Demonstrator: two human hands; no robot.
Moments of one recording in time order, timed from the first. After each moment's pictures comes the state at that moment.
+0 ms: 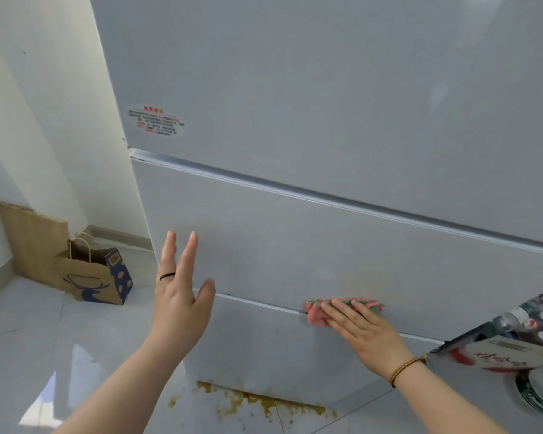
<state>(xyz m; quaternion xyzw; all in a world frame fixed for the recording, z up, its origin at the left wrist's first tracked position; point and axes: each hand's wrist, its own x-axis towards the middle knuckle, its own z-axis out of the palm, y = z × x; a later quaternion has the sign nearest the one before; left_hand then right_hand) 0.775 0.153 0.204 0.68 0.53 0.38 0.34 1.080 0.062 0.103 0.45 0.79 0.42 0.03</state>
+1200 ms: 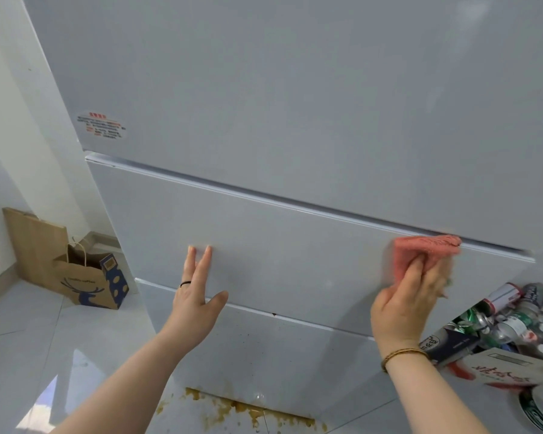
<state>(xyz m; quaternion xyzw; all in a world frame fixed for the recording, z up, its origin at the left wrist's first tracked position) 0.845 0.125 0.193 0.69 0.50 0.30 0.42 1.105 0.049 0.189 0.70 0.47 0.35 -0.40</state>
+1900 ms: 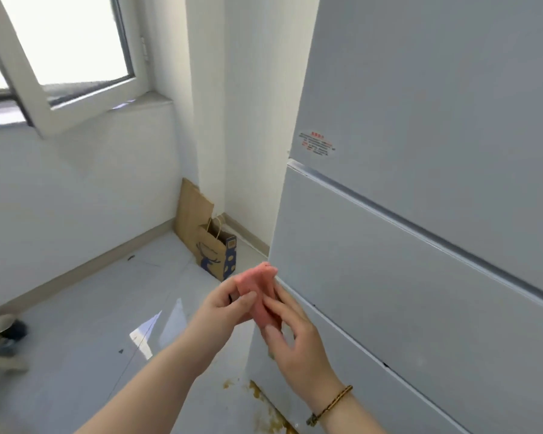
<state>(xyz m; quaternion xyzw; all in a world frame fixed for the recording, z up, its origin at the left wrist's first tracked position) 0.724 0.074 0.227 0.46 0.49 0.49 0.56 0.860 0.079 0.203 0.42 0.72 -0.42 -0.37</state>
